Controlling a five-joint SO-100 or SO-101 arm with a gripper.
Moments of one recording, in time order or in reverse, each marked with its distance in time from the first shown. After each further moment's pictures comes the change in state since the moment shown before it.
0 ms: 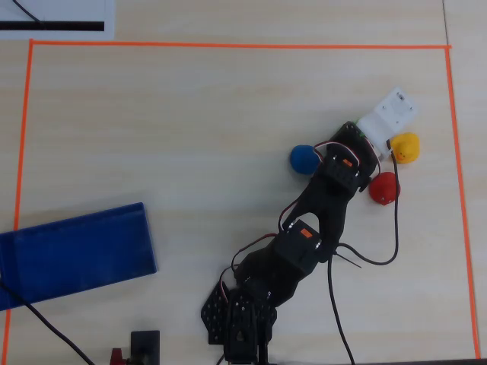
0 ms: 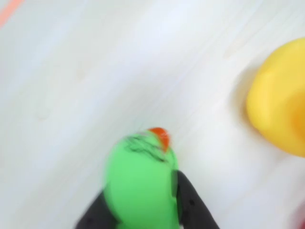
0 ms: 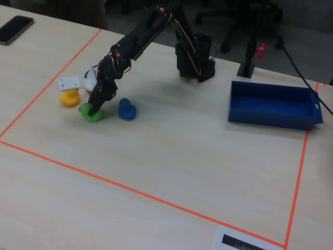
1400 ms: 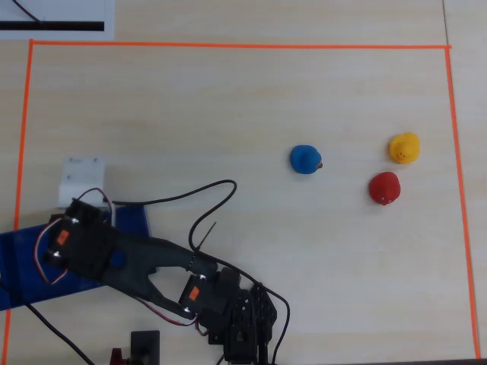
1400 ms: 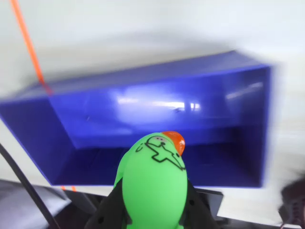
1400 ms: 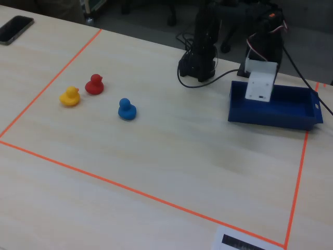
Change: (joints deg) arm -103.5 17.4 -21.8 71.9 50.8
